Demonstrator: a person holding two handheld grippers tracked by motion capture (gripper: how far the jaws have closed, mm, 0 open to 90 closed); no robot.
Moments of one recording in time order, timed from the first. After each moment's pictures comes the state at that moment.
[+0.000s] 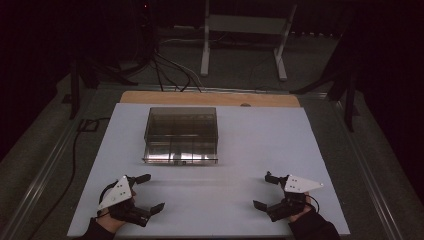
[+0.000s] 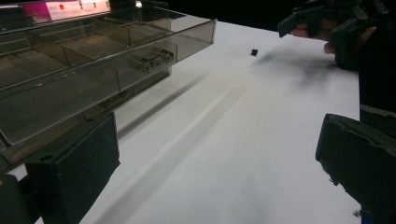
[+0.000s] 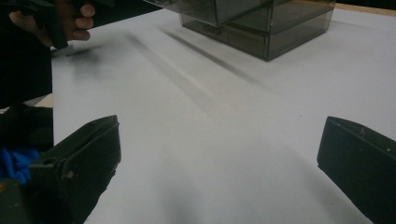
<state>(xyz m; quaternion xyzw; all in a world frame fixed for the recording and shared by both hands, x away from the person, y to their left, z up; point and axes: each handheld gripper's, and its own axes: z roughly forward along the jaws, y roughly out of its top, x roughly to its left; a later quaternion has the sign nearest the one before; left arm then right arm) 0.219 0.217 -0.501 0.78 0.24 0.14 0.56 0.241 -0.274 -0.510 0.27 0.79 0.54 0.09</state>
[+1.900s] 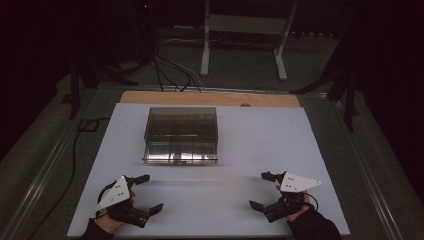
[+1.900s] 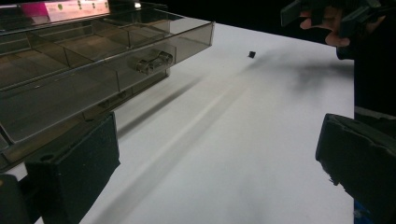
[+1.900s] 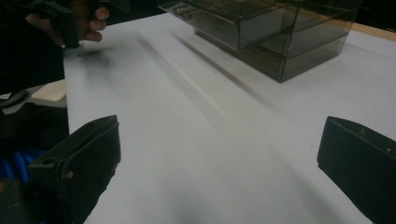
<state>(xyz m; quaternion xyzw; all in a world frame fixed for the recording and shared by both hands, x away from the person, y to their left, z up) 0.217 0.220 -0.500 0.78 0.24 0.14 0.56 0.236 -0.257 -0.482 0.24 0.81 0.53 0.10</state>
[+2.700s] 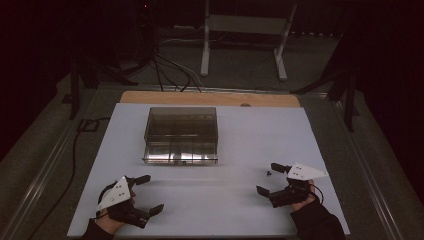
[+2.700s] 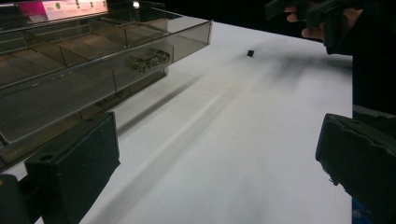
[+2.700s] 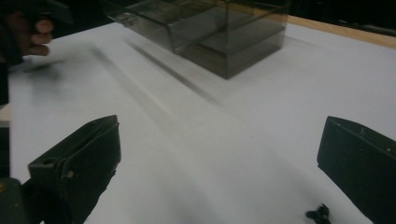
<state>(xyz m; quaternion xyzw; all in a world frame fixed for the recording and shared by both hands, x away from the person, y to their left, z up) 0.217 0.219 -0.500 0.78 0.24 0.14 0.56 0.261 -0.279 -0.485 0.30 0.79 0.52 0.13</state>
